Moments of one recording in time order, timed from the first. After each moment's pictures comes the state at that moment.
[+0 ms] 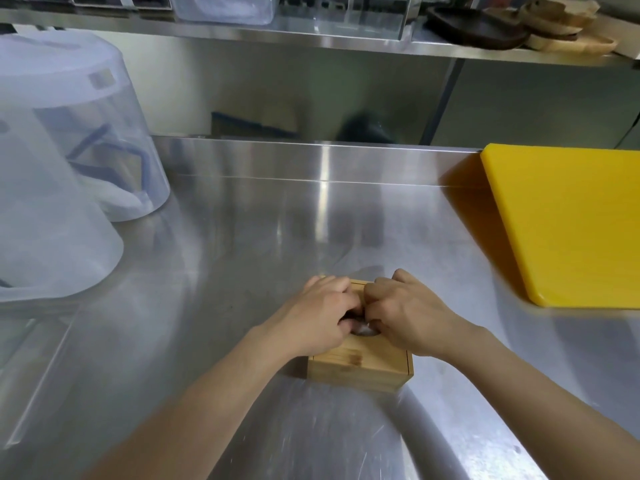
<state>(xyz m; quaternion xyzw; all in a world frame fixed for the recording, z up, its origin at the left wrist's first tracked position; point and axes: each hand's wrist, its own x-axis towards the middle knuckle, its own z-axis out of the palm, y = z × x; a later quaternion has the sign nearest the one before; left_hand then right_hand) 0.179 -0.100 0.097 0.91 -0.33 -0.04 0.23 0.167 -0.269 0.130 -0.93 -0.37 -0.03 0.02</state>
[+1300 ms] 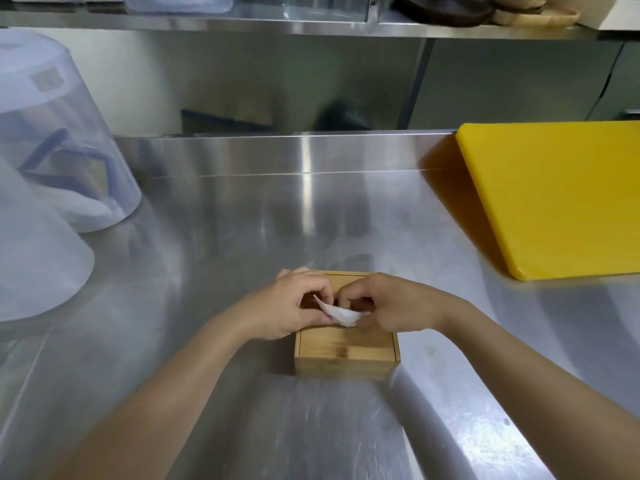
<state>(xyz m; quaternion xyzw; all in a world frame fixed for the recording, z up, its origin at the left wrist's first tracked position) 0.191 -0.077 0.111 0.86 -0.30 -0.20 0.36 0.172 -0.269 0.141 -0.89 -0.25 0.27 0.29</state>
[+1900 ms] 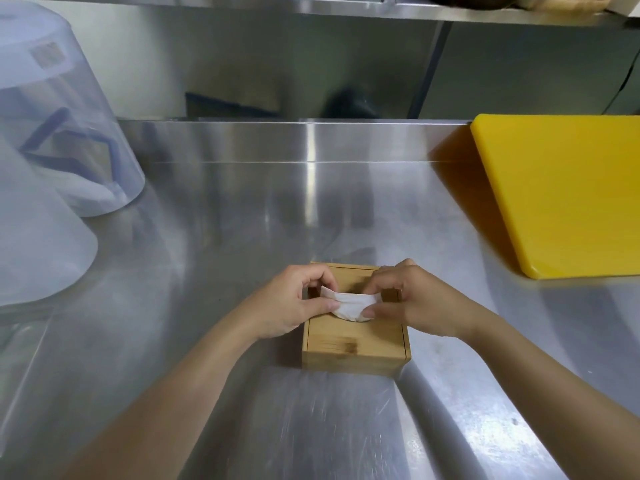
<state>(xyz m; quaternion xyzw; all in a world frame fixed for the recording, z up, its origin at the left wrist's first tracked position) 0.184 -0.071 0.102 0.82 -0.24 -0.17 0.50 0.165 -0.285 0.128 -0.91 -0.20 0.16 0.33</state>
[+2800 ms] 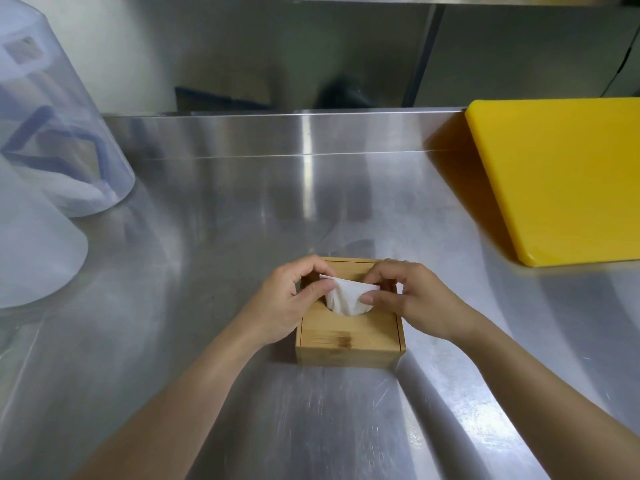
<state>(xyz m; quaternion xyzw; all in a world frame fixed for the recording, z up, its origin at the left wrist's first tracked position) 0.172 -0.083 0.095 0.80 -0.21 -0.07 0.55 0.156 -0.288 0.116 -0.86 -0.13 0.10 0.48</state>
